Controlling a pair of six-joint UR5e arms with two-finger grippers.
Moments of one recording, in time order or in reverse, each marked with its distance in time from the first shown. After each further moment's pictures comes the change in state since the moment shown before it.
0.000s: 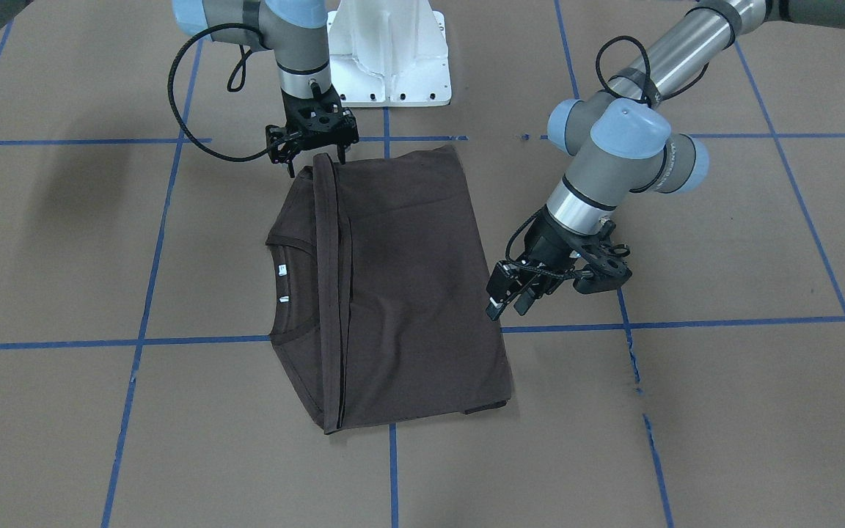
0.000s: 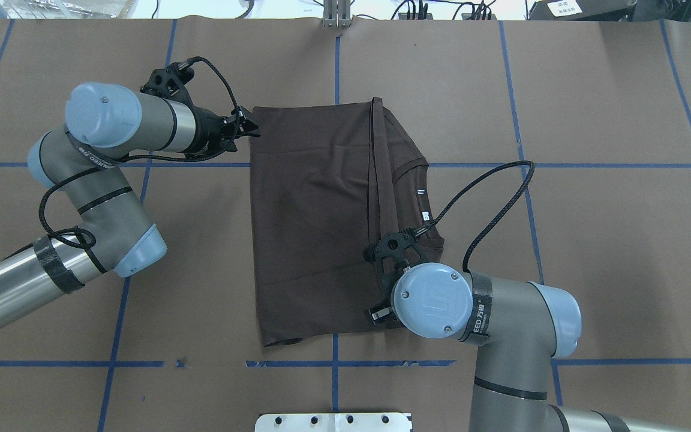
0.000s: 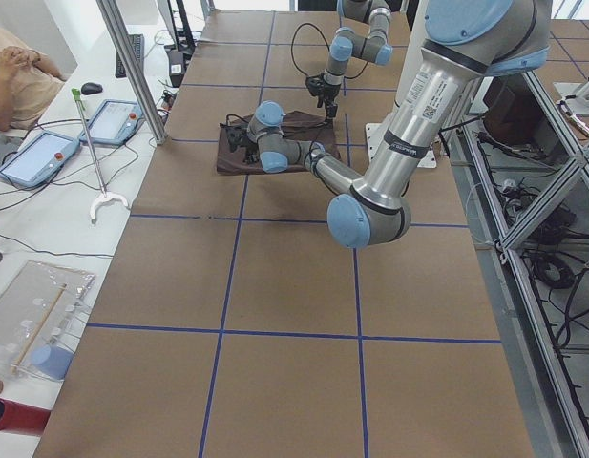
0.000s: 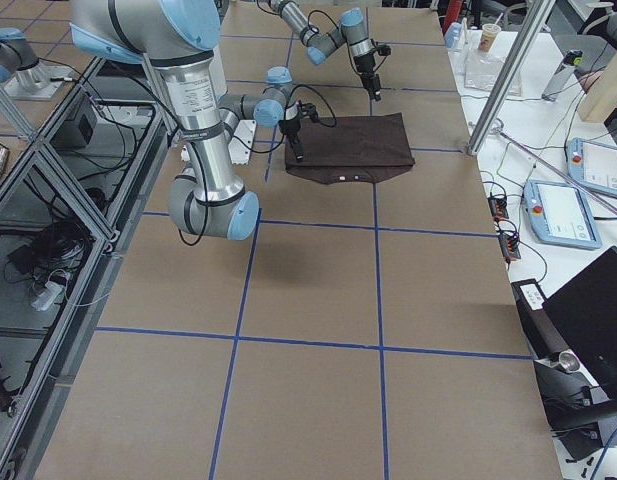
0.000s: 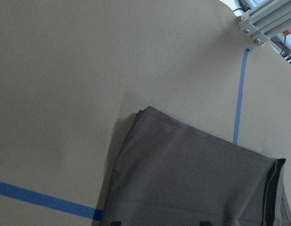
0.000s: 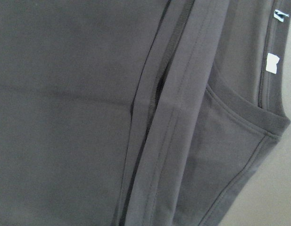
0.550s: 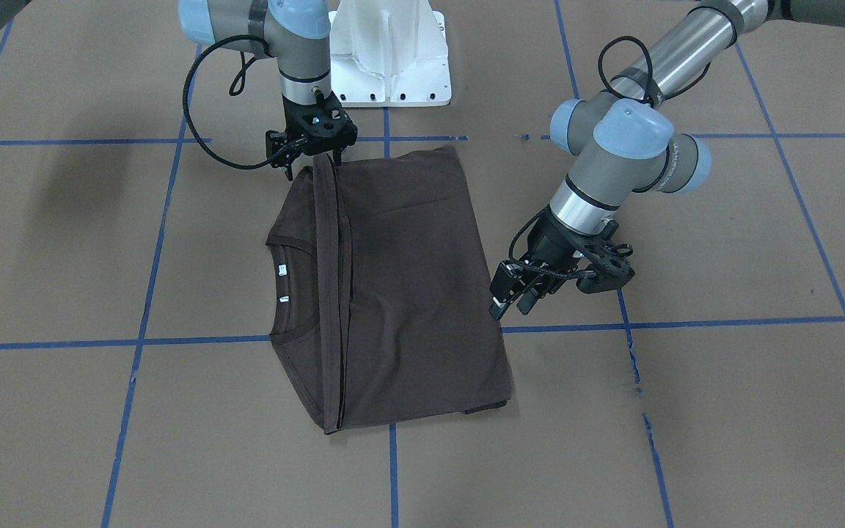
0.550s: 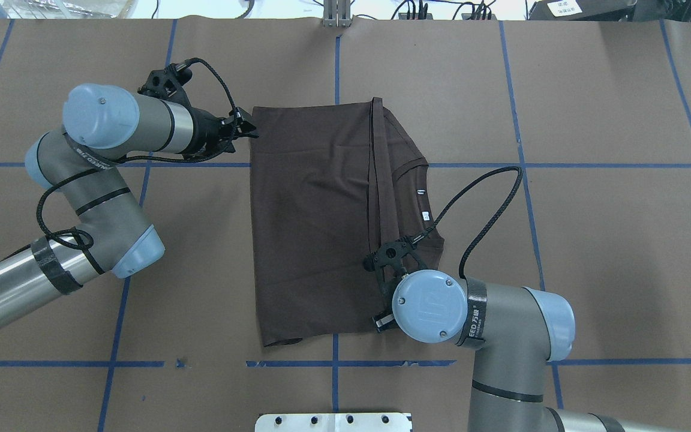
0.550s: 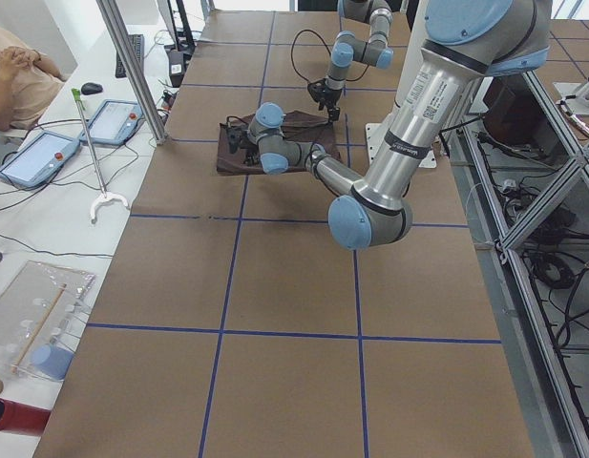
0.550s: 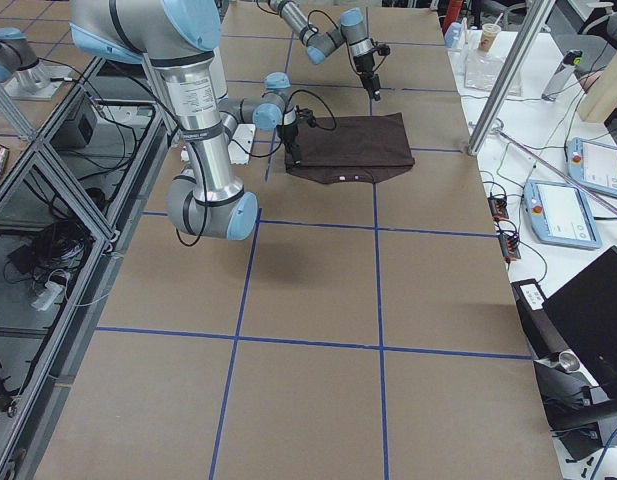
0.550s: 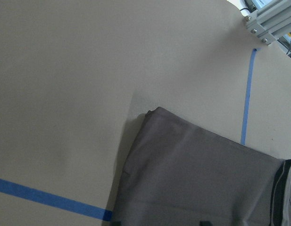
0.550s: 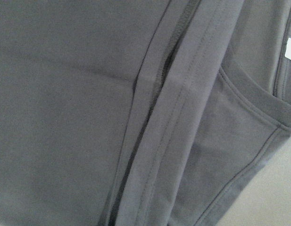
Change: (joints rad) left arm -0.001 0.005 -0.004 -0.002 0.000 -0.001; right arm -0.006 -0.016 -0.022 0.000 0.000 -0.043
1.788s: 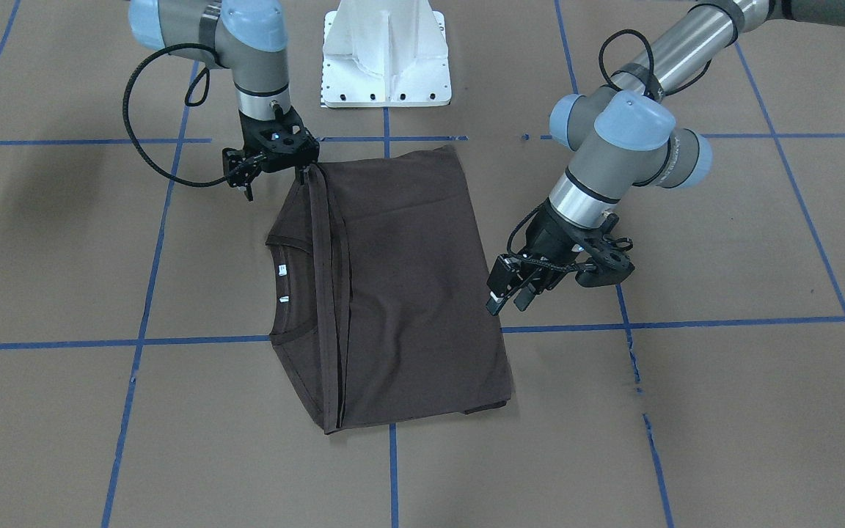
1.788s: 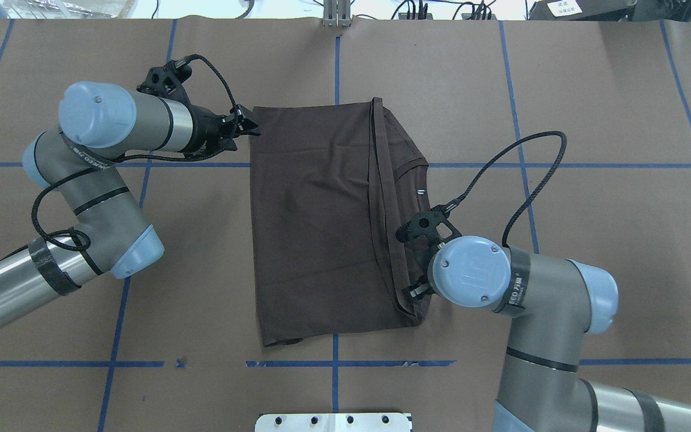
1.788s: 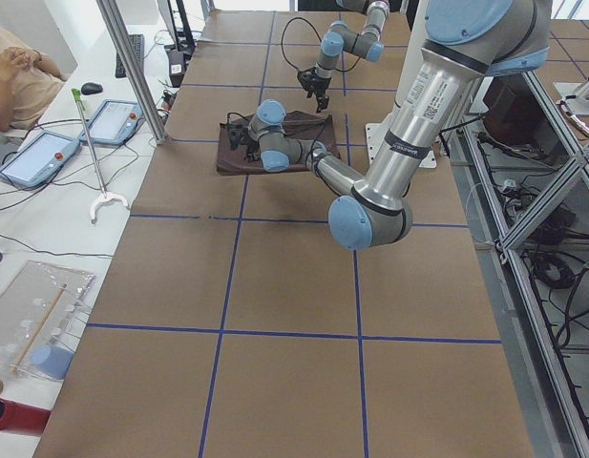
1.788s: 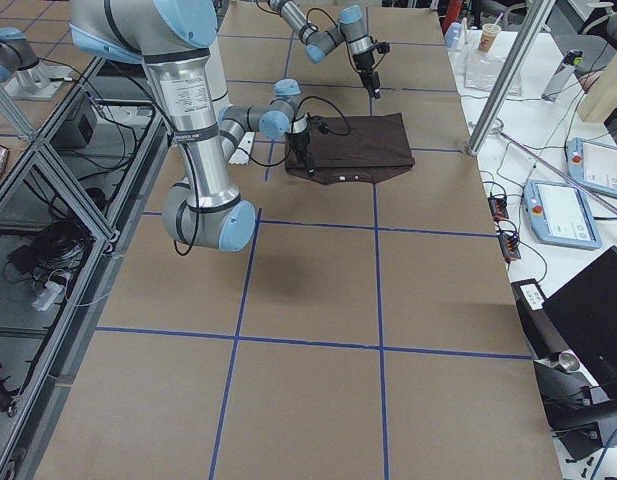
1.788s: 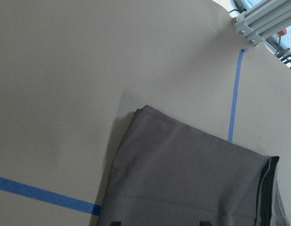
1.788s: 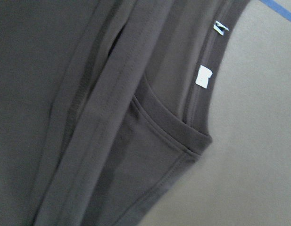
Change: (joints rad) left arm -0.001 0.003 -0.024 0.001 0.000 -0.002; right arm 0.085 -0.029 0.011 0.012 -0.001 -0.087
